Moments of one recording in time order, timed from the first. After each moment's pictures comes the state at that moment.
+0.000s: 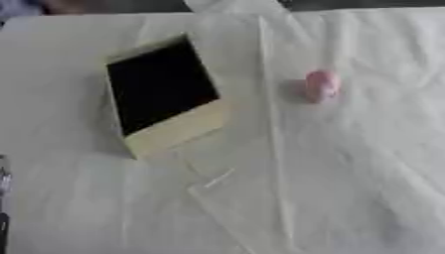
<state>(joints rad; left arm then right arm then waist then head) -0.22 0.29 0.19 -1.98 -0.02 -0.27 0.36 -1.14 -0.61 0.21 -1.25 0.73 -0.23 0.26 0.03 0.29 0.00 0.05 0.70</state>
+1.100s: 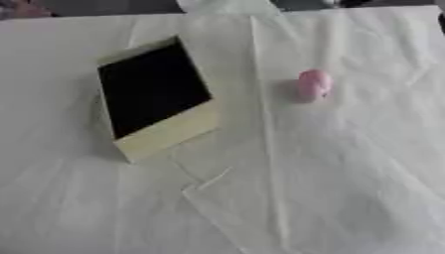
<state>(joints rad) -0.22 0.29 0.19 -1.98 -0.02 -0.27 0.36 -1.28 -0.50 0.29 -1.02 0.81 -0.44 0.63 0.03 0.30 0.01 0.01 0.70</state>
